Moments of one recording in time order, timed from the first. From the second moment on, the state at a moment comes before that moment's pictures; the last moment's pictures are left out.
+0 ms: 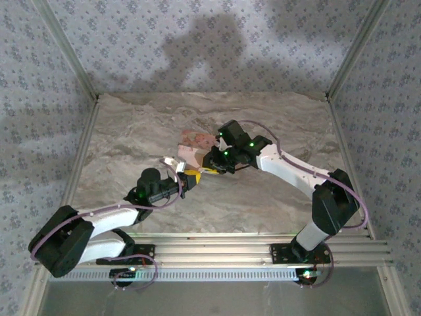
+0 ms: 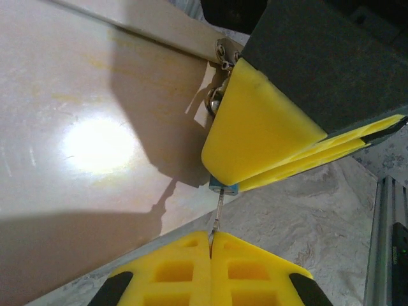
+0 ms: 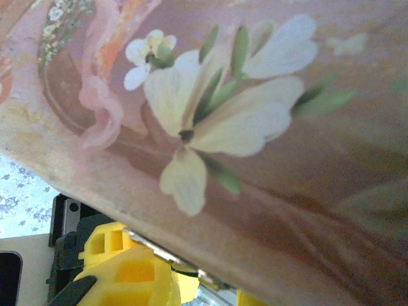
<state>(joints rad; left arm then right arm) -0.66 1.19 0.27 0.72 0.37 -0.39 0.72 1.59 1.26 -0.58 -0.45 0.93</state>
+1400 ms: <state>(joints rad) -0.71 1.49 0.24 1.10 0.34 -0.50 0.76 1.60 1.19 -0.53 -0.34 0.95</state>
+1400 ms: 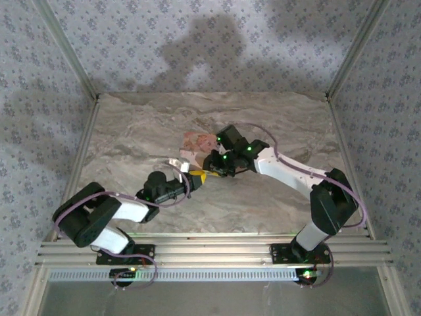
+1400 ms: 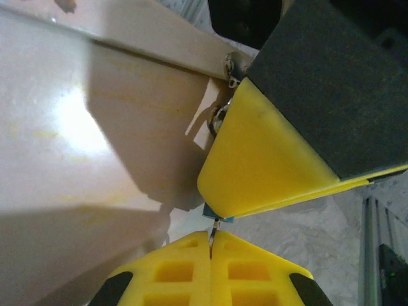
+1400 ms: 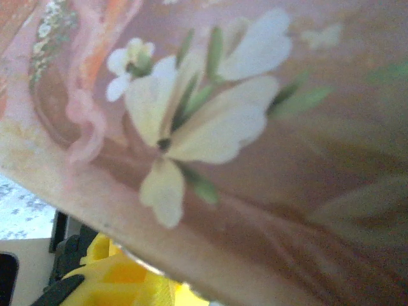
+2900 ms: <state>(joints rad) -0.91 1.68 0.30 0.99 0.17 -0.44 0.90 1.47 0.59 0.13 0.07 1.16</state>
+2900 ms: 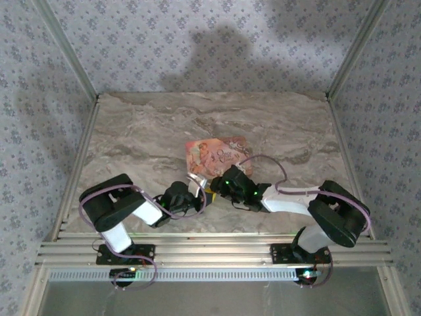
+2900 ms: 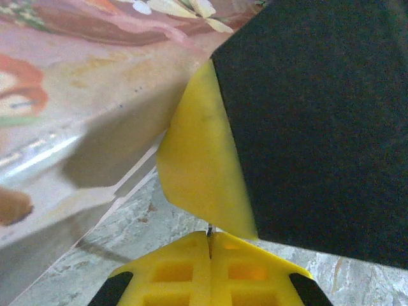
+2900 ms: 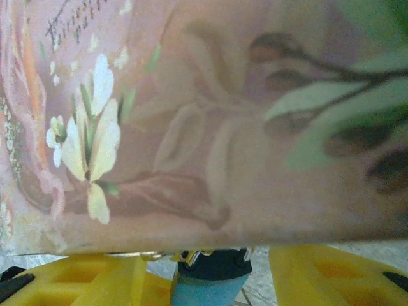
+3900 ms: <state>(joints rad) -0.77 1.44 0.27 0.82 0.33 -0.49 0.86 1.50 0.64 0.12 -0.01 1.23</state>
